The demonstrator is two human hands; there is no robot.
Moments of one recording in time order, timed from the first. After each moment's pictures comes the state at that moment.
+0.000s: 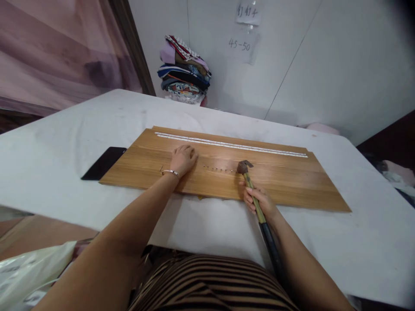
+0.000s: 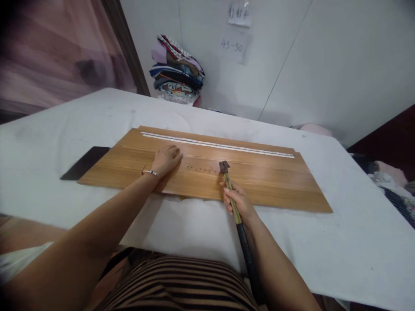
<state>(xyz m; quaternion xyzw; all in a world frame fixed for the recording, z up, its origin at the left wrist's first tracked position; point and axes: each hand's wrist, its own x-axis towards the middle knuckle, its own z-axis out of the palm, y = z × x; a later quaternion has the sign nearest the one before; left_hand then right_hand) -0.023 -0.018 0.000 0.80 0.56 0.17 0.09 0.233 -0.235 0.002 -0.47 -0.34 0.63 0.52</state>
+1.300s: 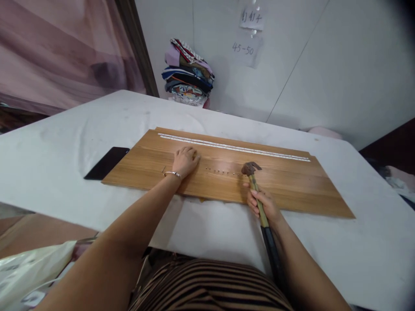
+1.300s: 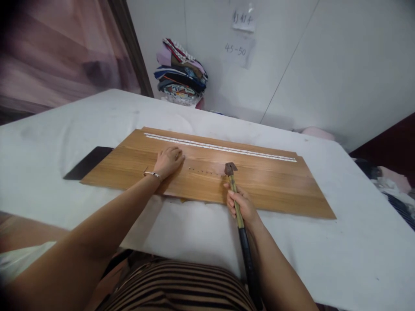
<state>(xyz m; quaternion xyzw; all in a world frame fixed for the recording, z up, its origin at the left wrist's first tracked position) -0.021 -0.022 0.004 0.80 0.57 0.16 0.09 0.234 -0.238 0.008 -0.46 -0.33 0.61 0.54</state>
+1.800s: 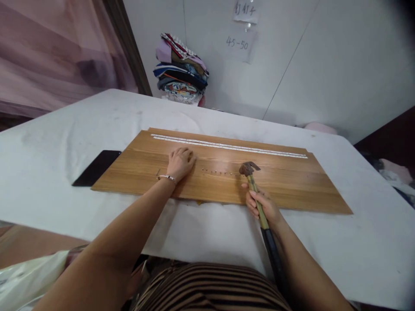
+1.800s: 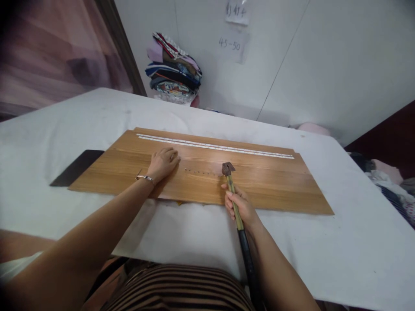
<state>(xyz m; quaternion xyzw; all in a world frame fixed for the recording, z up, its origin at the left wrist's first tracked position) -0.025 -0.019 0.000 0.81 0.56 0.17 0.09 0.233 -0.241 0.004 -0.46 -0.33 0.61 0.55</state>
